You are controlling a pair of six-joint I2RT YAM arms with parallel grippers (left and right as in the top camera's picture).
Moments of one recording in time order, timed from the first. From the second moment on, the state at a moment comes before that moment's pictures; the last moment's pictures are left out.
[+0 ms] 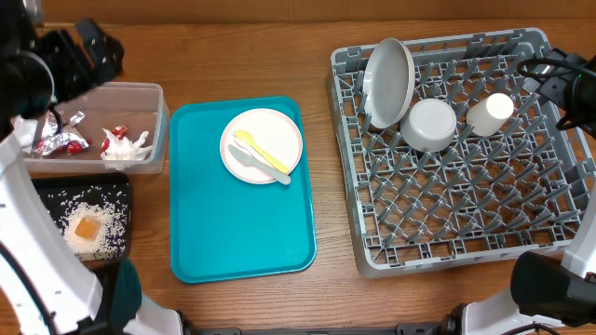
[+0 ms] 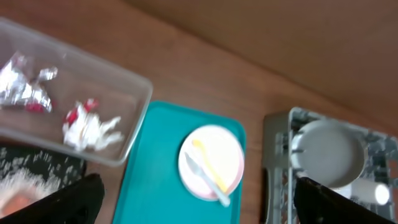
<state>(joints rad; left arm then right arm) 0.28 1.75 2.57 -1.68 0.31 -0.24 -0.25 1.75 2.22 -1.63 0.17 0.44</state>
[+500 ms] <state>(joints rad) 0.29 1.68 1.95 -1.69 0.11 -0.16 -0.25 1.75 2.22 -1.63 0.17 0.44</state>
